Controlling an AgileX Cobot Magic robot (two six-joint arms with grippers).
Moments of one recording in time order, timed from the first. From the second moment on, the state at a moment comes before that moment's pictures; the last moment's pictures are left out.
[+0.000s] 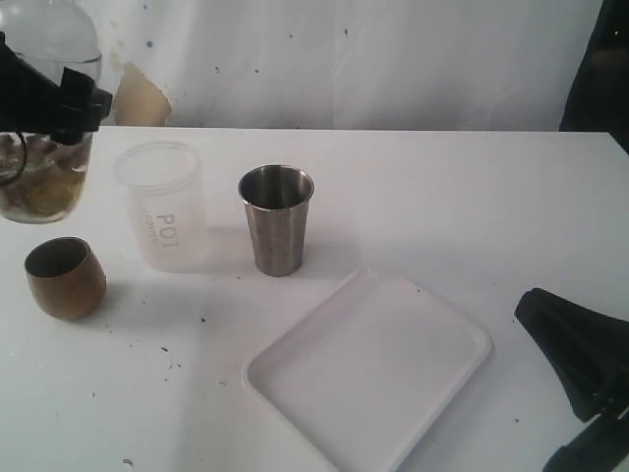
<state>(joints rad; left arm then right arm) -0.29 1.27 -0.92 0.37 0.21 -0.24 0.59 0.61 -0.01 0.18 -0.52 -0.04</state>
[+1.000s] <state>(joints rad) -0.29 1.63 -1.01 1.44 0.49 -0.21 0.59 0.61 -0.01 0.18 -0.52 -0.04</state>
